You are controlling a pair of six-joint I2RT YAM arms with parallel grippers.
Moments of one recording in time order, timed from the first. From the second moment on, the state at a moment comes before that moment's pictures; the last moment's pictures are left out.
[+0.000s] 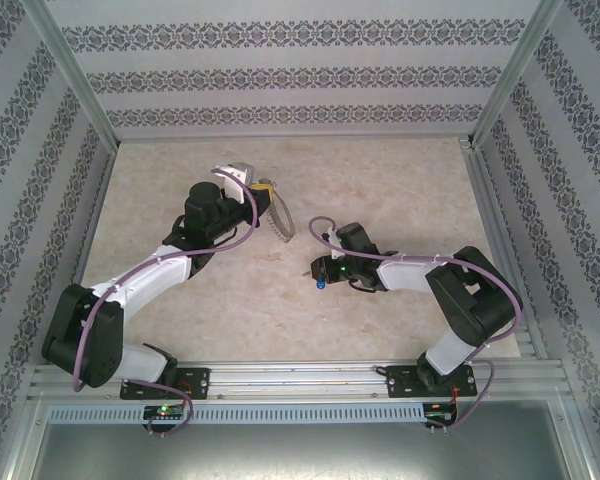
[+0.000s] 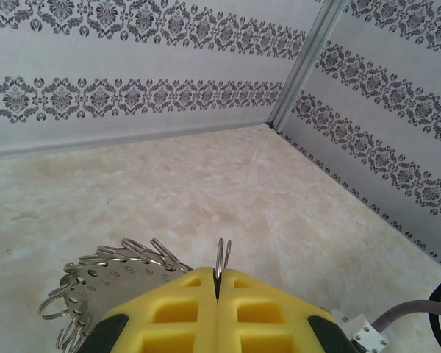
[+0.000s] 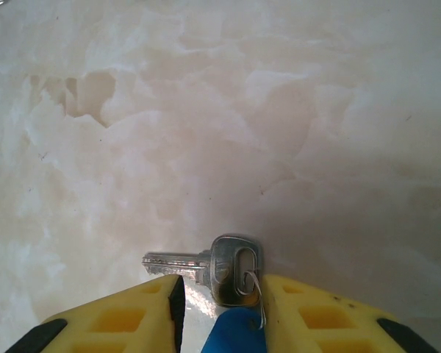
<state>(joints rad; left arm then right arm) -0.40 1.38 0.82 0.38 0.29 -0.26 0.57 1.63 0.66 0.09 -0.31 0.42</state>
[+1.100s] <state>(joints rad) -0.40 1.40 0.83 0.40 0.29 -0.26 0.55 1.62 0.66 0.08 -0.27 0.44</state>
